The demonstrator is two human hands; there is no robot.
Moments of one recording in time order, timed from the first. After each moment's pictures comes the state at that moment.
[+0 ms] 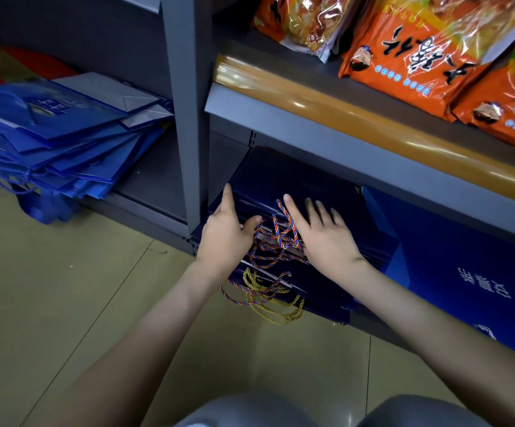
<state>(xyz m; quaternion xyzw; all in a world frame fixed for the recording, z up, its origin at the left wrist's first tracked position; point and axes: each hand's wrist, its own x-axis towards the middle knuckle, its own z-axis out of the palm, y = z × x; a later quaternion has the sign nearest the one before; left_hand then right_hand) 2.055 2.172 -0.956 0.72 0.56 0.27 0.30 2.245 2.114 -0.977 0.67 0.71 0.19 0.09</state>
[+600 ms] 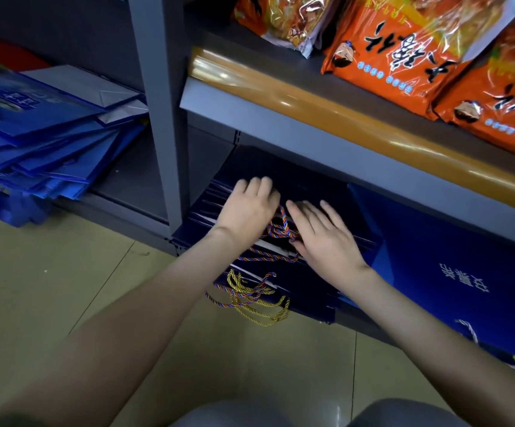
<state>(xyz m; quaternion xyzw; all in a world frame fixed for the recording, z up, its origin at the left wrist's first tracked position) 2.107 2.208 -0.966 0.92 0.30 0.13 -0.21 2.260 2.095 -0.960 0.62 0.75 0.23 -0.02</state>
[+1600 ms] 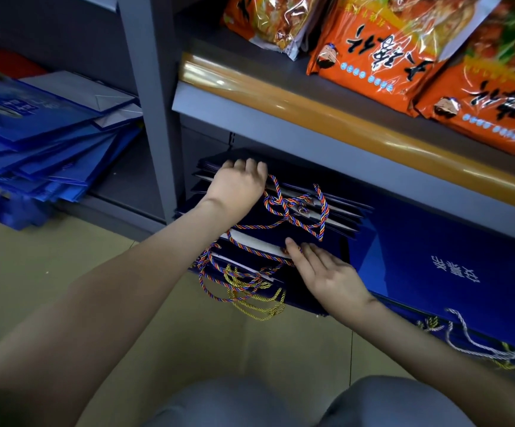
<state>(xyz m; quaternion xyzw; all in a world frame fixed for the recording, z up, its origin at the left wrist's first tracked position) 2.107 2.224 -0.931 0.92 0.31 0.12 -0.21 2.252 2.034 -0.968 0.59 0.77 0.24 0.01</state>
